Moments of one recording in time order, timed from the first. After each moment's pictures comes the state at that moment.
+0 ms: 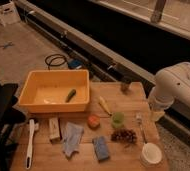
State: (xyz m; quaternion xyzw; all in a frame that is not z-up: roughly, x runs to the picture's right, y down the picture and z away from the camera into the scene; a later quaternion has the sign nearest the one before) arm 0.290 0.107 0.682 -0.28 0.02 0.02 0.96
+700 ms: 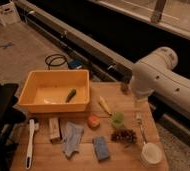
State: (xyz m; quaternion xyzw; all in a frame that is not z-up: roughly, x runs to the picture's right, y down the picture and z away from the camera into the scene) arm 0.165 0.017 0.646 -0.17 -0.01 -0.12 0.98
